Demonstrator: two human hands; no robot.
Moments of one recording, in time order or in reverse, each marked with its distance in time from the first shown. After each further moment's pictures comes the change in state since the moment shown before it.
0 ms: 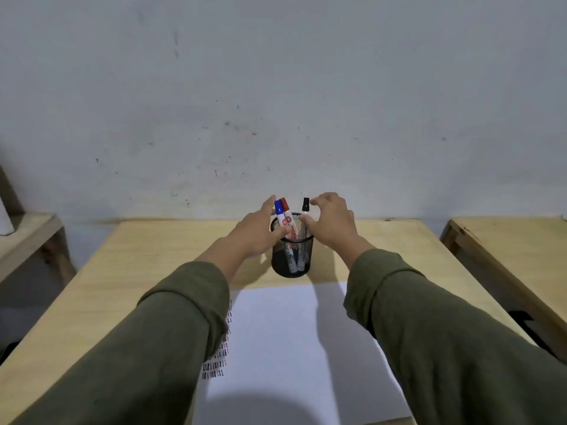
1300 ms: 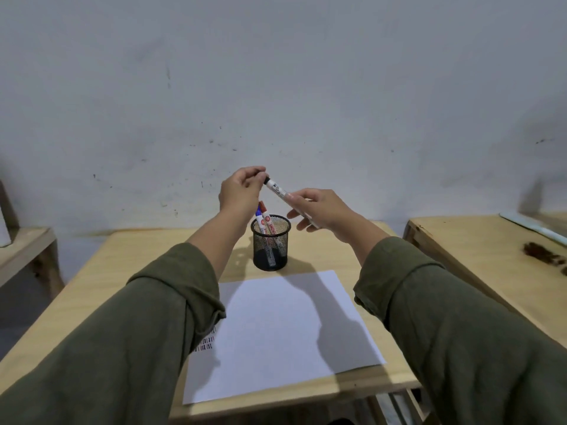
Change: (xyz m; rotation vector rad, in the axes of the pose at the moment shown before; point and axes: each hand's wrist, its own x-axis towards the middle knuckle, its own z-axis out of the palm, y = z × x) left_hand -0.042 0.081 -0.037 -0.899 0.497 0.012; right_hand -0.077 -0.026 -0.097 0.691 -0.215 0.042
